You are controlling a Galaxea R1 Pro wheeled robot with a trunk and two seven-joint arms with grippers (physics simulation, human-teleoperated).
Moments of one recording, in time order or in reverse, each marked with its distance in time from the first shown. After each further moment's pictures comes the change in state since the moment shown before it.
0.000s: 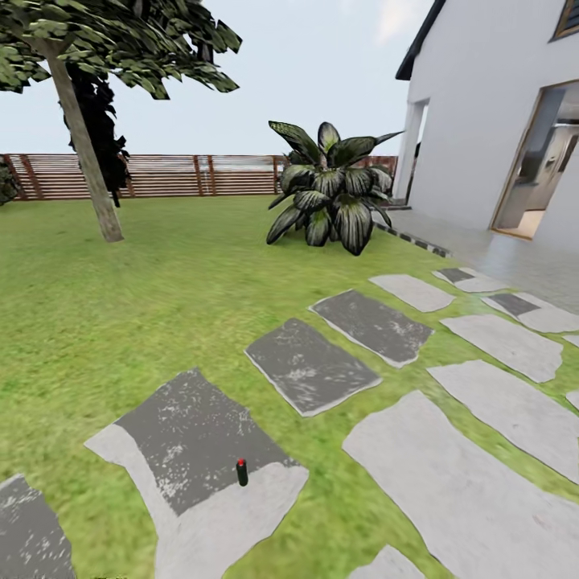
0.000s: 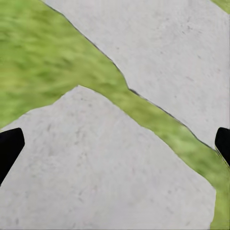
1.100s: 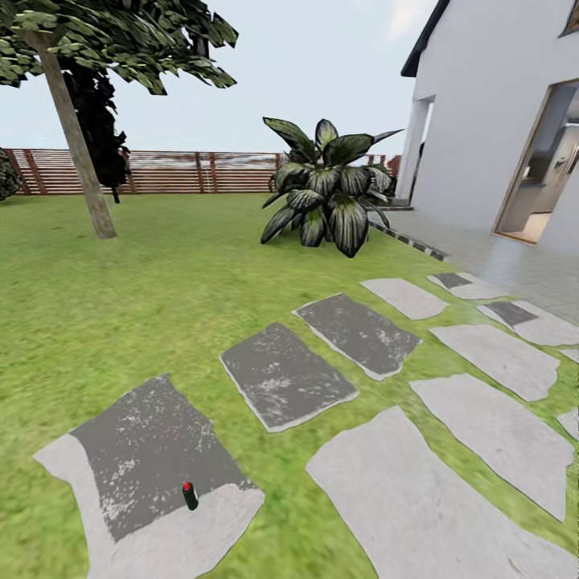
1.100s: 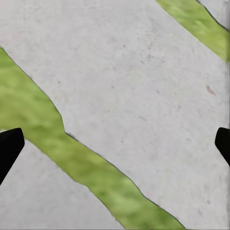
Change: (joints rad) left arm 0.000 0.001 0.000 0.000 0.000 0.000 0.001; right arm 0.000 0.000 0.000 -0.002 0.000 0.000 0.000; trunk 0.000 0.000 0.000
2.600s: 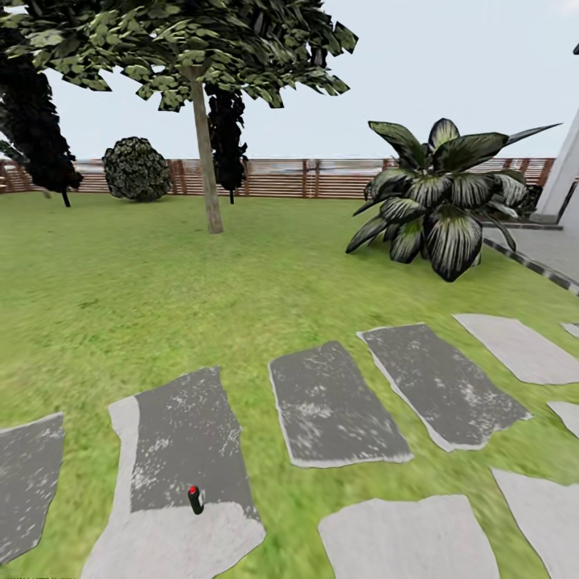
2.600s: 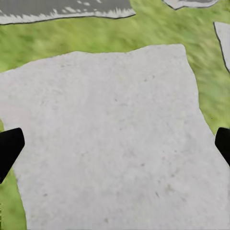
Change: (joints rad) left arm 0.000 0.000 0.000 0.000 0.001 0.000 0.000; right arm 0.000 0.011 0.000 -0.018 -0.001 0.000 -0.002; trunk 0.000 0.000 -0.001
